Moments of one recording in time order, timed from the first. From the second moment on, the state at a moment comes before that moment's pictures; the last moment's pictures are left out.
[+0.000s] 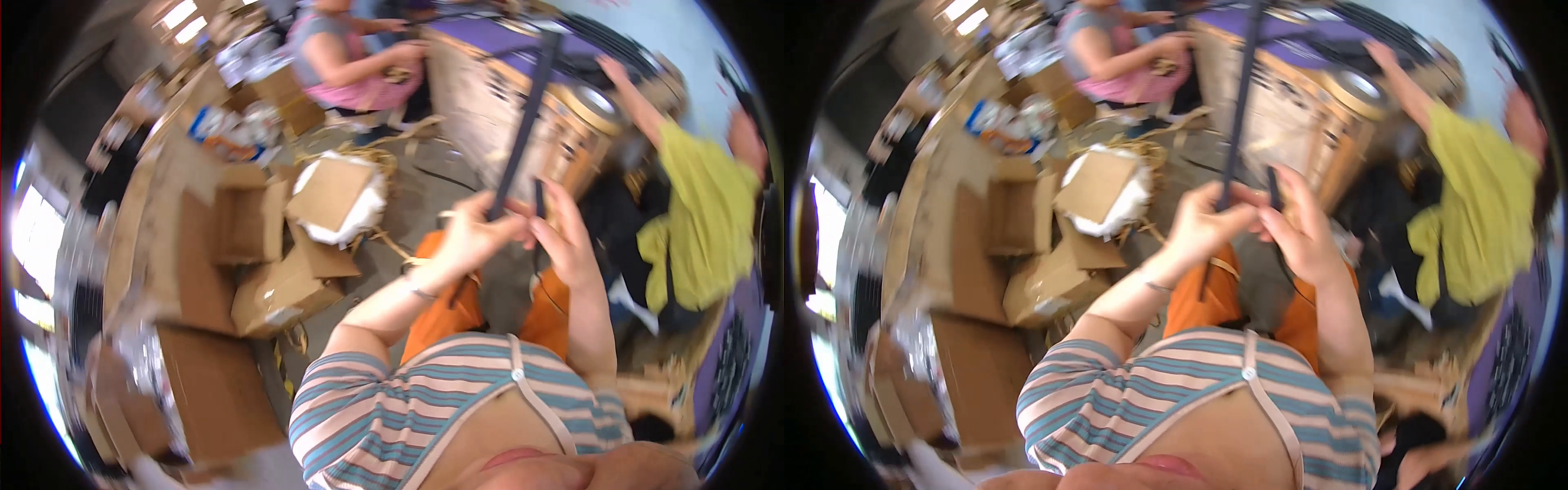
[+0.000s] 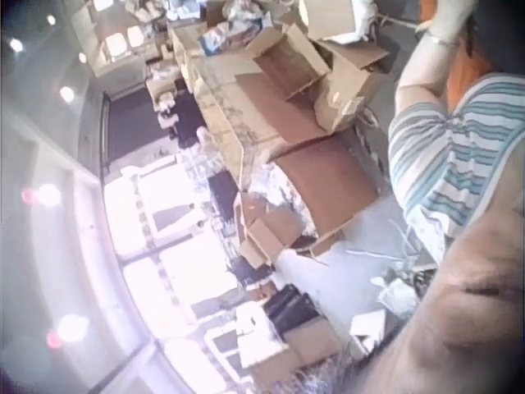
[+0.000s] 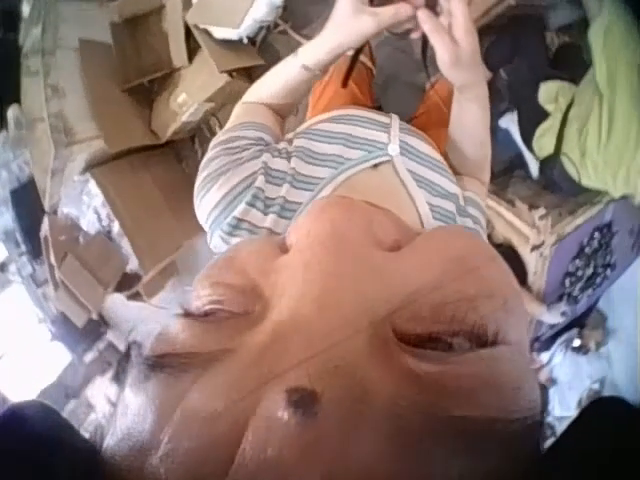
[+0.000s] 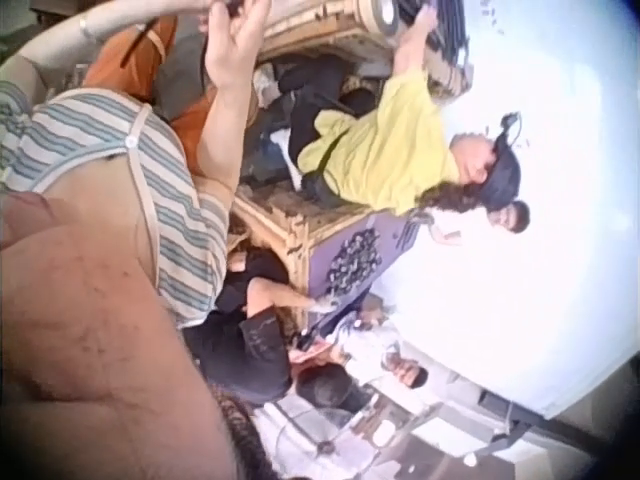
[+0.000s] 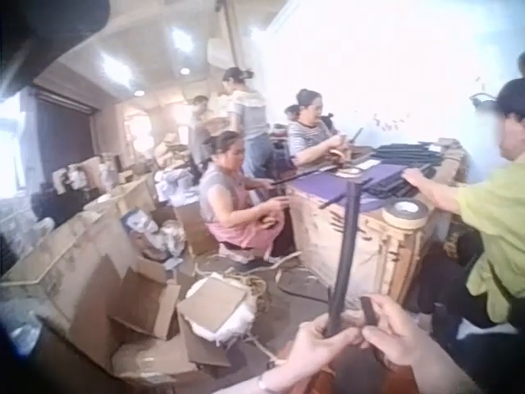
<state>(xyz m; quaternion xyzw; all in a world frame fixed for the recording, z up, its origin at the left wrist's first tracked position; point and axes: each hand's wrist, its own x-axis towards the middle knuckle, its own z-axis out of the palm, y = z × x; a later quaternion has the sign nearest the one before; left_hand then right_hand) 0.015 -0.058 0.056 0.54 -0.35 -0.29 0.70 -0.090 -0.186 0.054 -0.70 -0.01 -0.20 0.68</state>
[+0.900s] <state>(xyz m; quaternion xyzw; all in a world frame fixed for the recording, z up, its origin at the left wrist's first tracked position) 0.024 -0.014 0.046 0.45 -0.29 -0.41 0.74 -0.061 -0.165 0.054 -0.68 -0.15 -0.30 0.65</state>
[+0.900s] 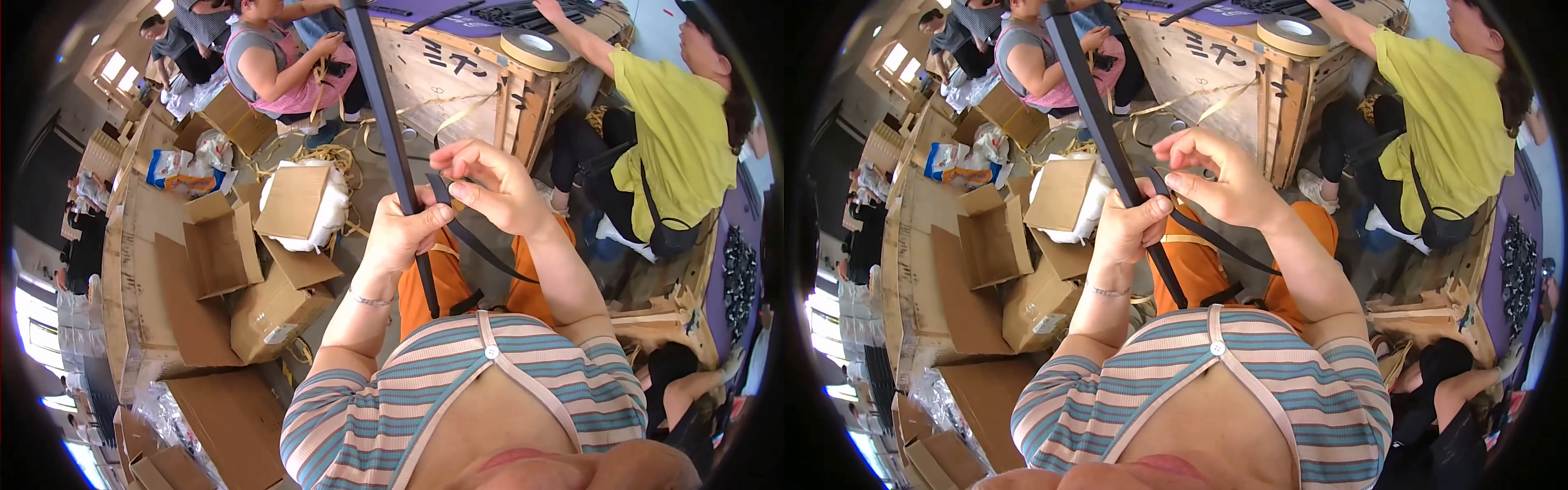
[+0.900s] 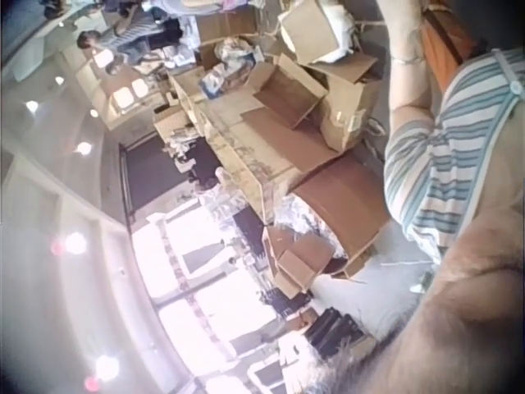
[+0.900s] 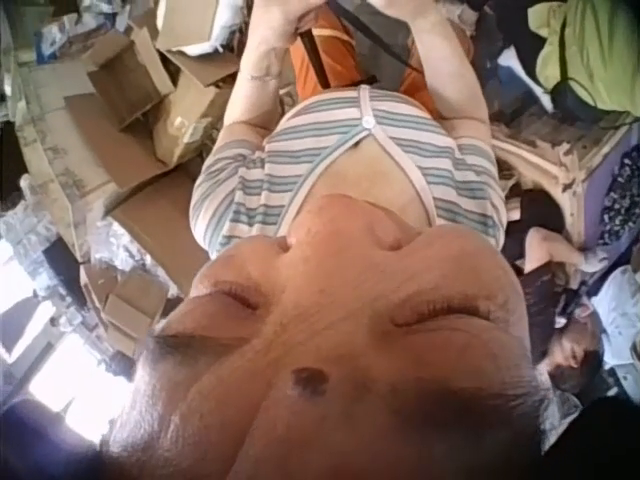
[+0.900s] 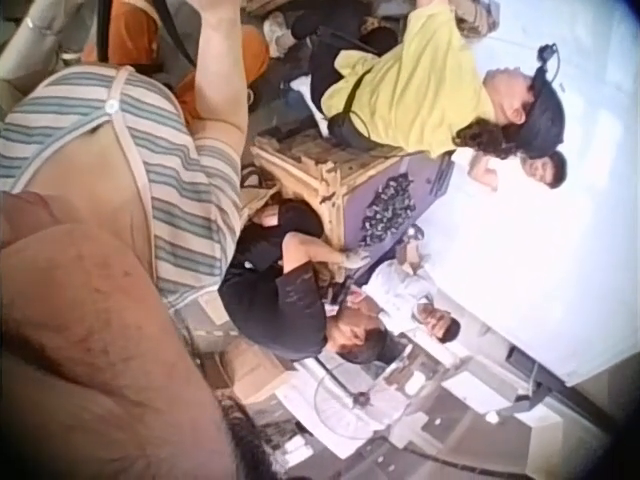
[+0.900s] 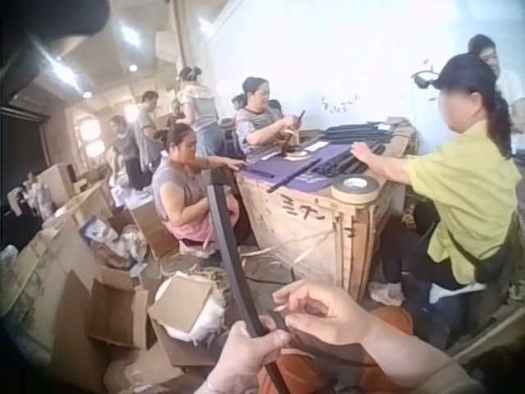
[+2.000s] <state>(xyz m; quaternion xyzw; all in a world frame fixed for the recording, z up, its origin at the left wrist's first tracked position) 0.027 -0.025 0.015 0.64 -0.35 -0.25 0.64 -0.076 -0.200 0.069 -0.79 0.03 -0.36 0.50</state>
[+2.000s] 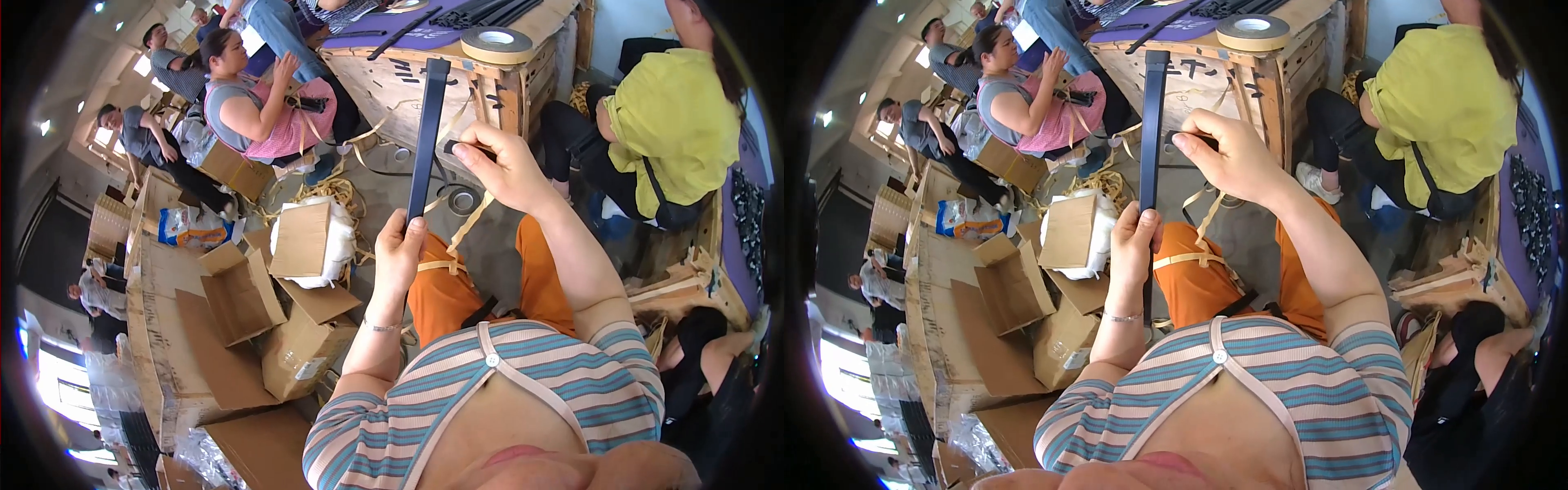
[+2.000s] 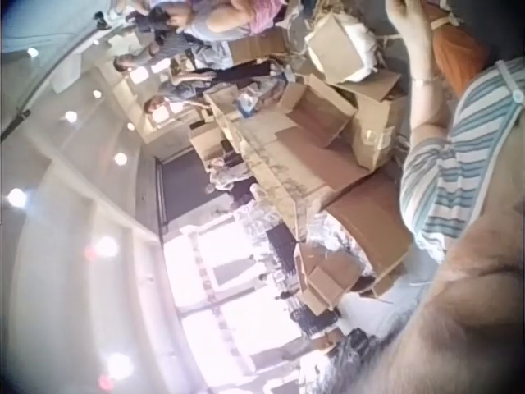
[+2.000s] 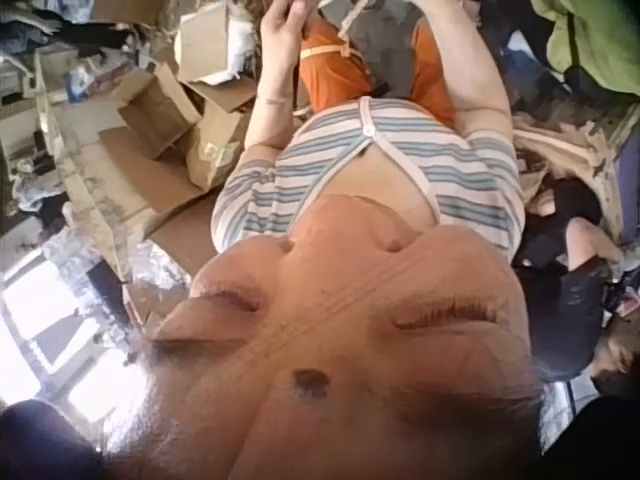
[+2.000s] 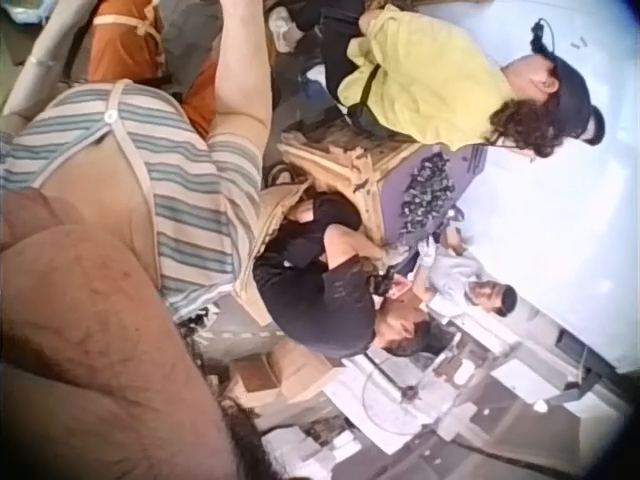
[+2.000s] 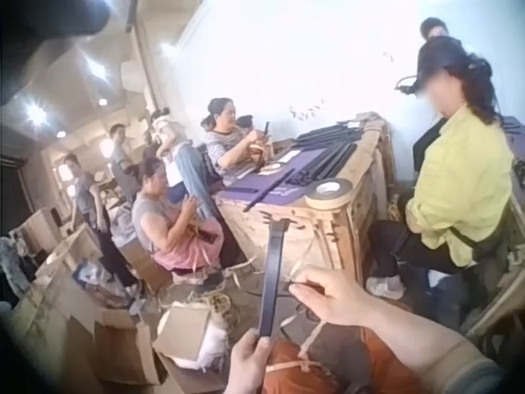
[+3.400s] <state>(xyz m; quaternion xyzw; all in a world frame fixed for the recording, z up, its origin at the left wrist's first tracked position) 0.022 -0.033 -0.001 0.70 -0.37 -0.14 0.60 -0.058 -0.214 0.062 -0.76 0.05 -0.35 0.54</state>
